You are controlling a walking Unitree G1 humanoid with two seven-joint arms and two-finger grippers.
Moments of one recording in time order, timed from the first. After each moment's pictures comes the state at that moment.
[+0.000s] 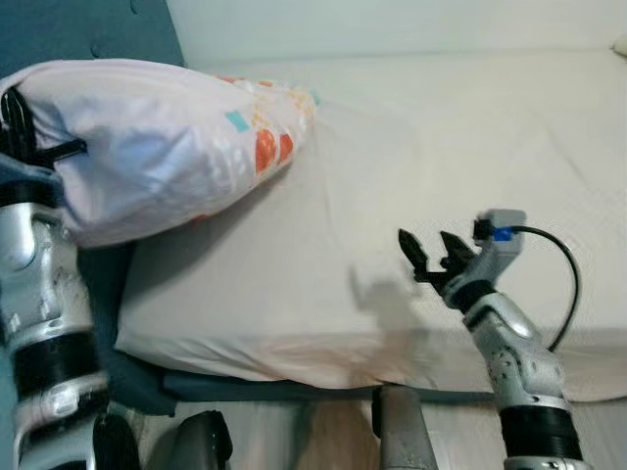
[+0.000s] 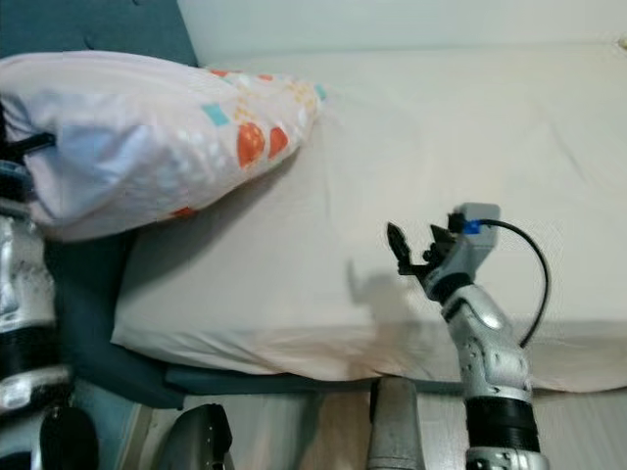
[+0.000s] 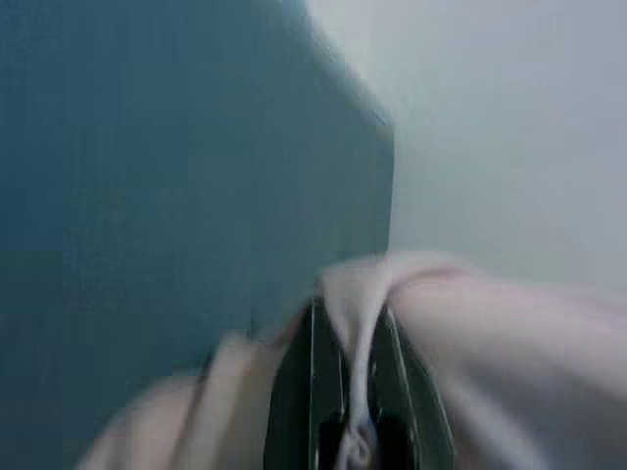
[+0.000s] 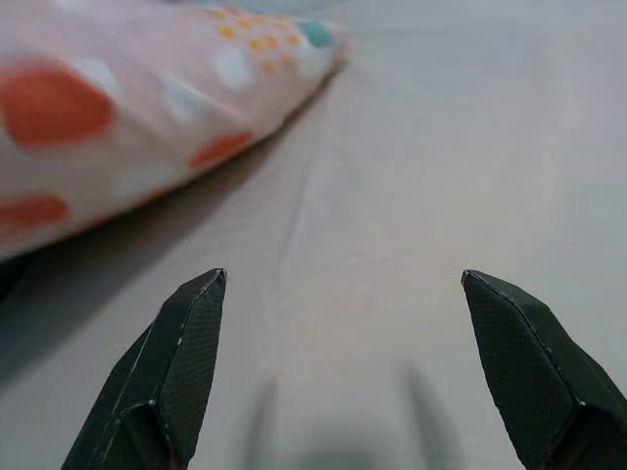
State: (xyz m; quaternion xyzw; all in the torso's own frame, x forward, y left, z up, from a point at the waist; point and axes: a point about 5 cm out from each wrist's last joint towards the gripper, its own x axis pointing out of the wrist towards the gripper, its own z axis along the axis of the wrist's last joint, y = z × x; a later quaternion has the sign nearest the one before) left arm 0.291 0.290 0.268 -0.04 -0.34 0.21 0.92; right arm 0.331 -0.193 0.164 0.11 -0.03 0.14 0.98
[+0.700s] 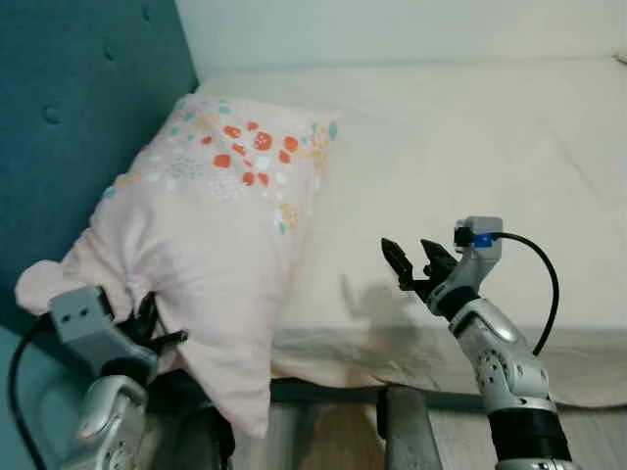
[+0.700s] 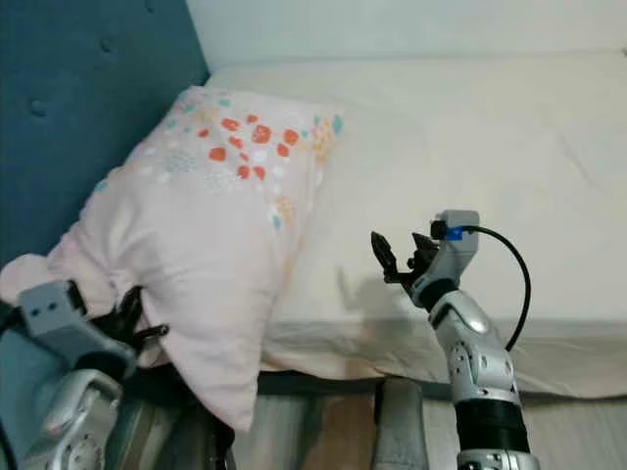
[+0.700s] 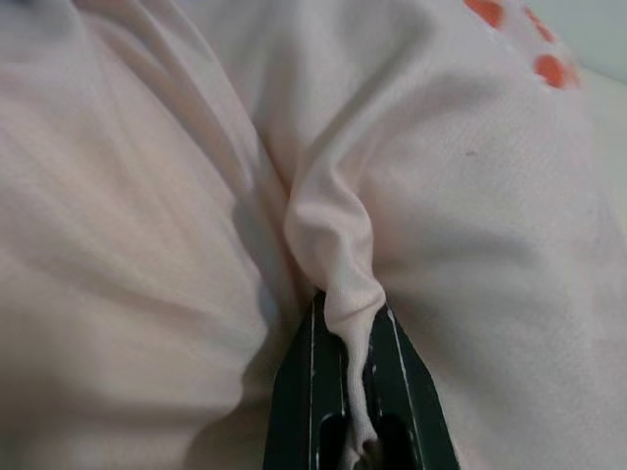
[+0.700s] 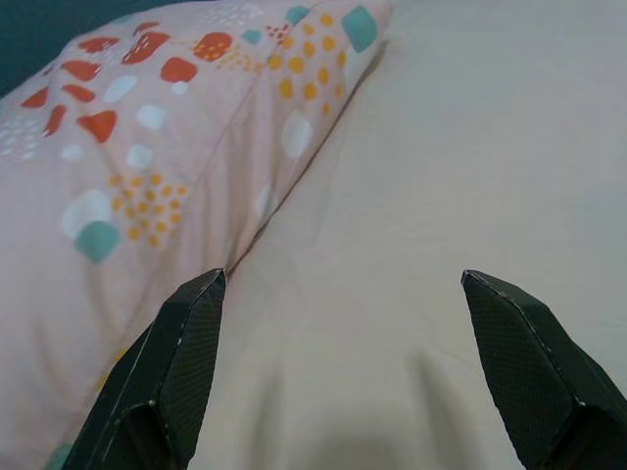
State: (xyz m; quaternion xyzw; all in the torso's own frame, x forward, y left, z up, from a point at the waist) left arm 0.256 0.196 0.129 -0.19 -0.03 0.02 0.98; right arm 0.330 -0.191 0.152 0.12 0.00 0.14 0.98
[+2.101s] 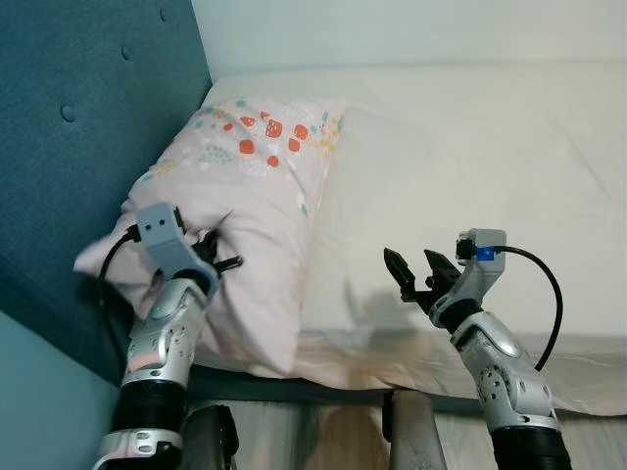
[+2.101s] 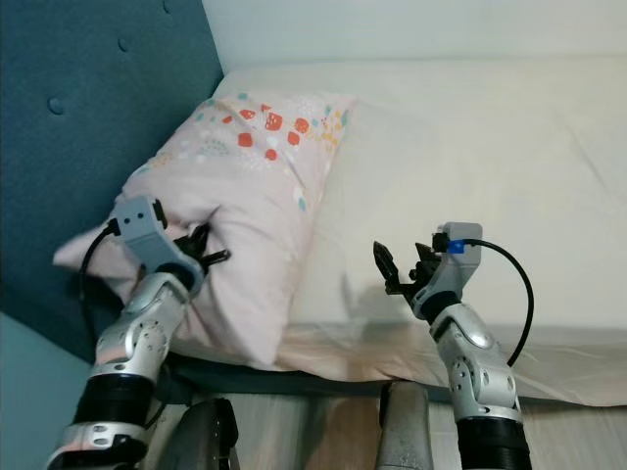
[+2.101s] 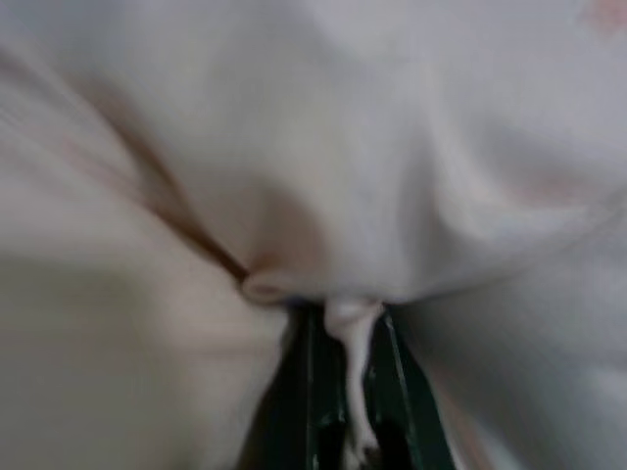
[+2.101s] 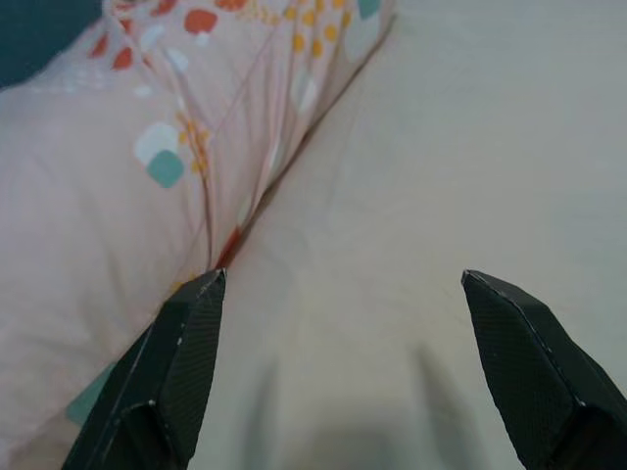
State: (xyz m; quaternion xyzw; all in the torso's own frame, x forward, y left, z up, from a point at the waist) left arm 0.340 0.180 0.130 -0.11 0.06 0.01 0.99; right arm 0.318 -0.186 0.142 0.11 0.00 0.14 0.98
